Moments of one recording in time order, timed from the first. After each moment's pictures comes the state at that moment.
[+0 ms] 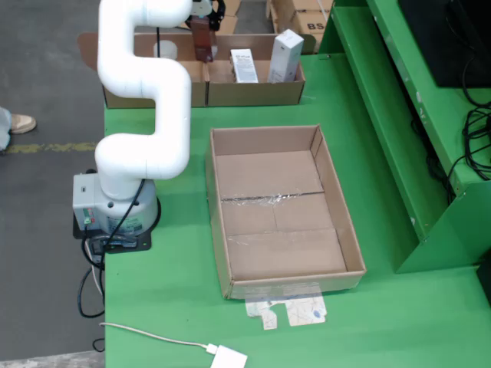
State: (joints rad) arm 1.43 -0.94 -0.02 -0.14 1.28 0.12
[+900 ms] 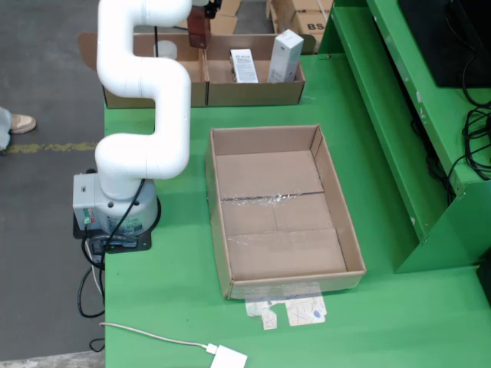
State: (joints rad) arm 1.42 -0.91 -0.03 -0.04 1.32 0.15
